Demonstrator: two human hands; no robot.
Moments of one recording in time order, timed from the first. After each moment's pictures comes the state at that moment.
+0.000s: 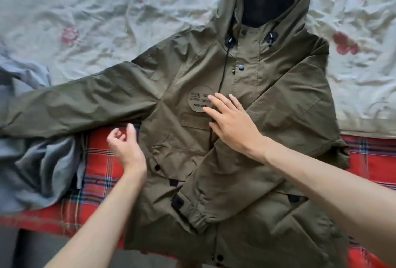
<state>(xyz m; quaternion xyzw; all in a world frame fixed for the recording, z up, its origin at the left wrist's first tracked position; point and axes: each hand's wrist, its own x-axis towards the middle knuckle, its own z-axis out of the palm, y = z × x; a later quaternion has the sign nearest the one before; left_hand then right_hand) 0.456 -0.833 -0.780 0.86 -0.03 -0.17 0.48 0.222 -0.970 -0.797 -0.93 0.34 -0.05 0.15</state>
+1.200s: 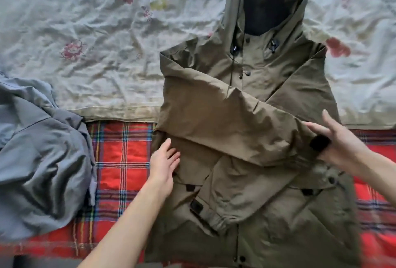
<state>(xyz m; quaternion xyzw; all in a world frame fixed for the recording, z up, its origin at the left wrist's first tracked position) 0.447 -0.829 -0.748 0.71 0.09 -0.53 0.45 0.092 -0.965 -0.716 -0.14 0.59 -0.19 0.77</state>
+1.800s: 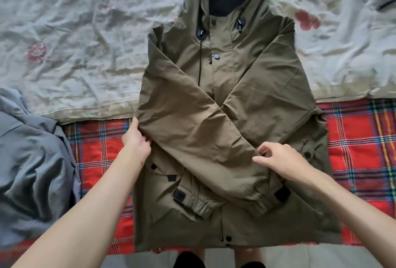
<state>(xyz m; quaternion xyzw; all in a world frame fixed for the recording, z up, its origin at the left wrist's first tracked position) 0.461 -0.887 -0.785 0.71 0.20 -0.46 0.49 0.090 -0.882 -0.749 -0.61 0.64 0.20 0.42</state>
